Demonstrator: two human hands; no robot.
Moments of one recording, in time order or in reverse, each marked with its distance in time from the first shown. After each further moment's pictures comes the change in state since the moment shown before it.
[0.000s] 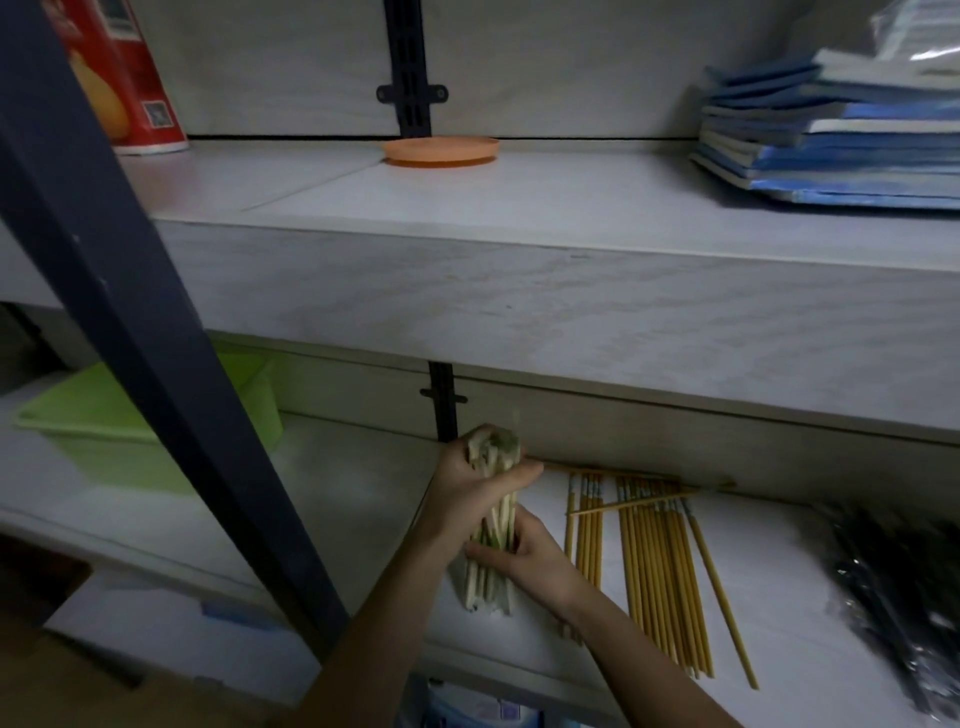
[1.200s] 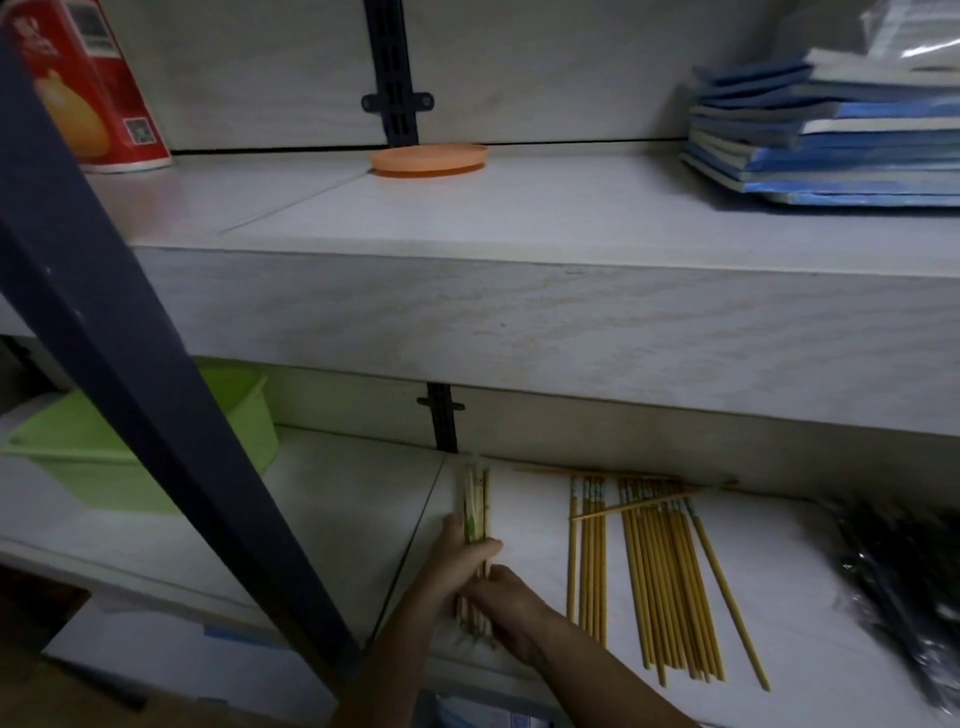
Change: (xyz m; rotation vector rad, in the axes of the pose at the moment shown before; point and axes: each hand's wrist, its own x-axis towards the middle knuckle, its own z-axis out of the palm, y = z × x) left_hand 0.018 -0.107 -0.015 0.353 -0.127 -0.439; right_hand 0.007 0.032 0.038 0.205 -0.022 0.581
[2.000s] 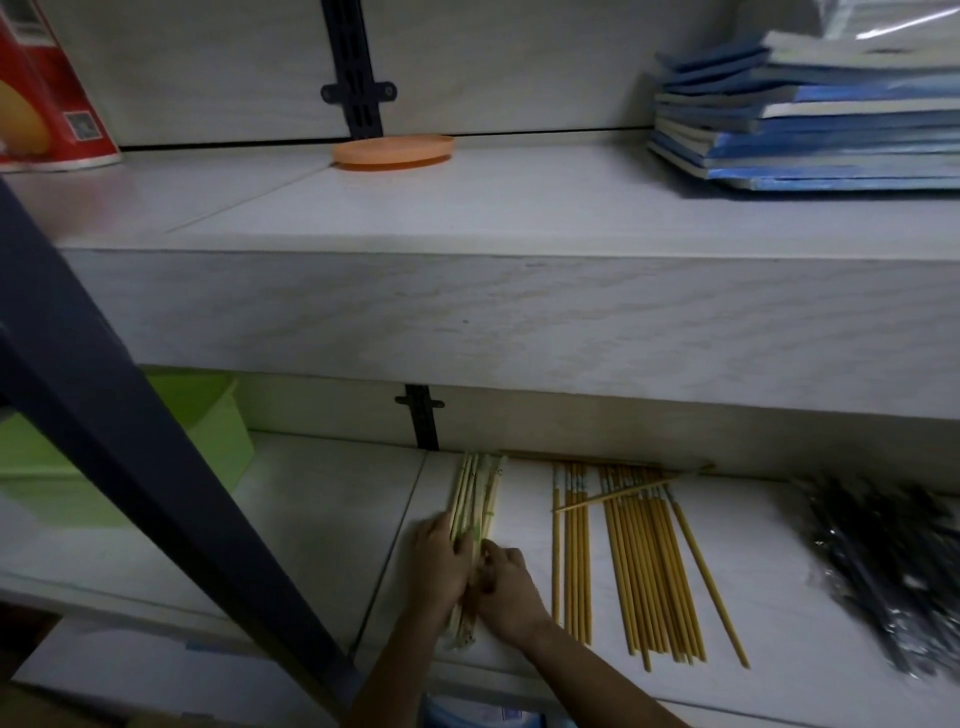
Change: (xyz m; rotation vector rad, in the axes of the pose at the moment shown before) left_hand 0.013 -0.018 0.017 0.391 0.298 0.230; right_hand 0.005 0.018 -0.015 -0.569 0.300 -0.222
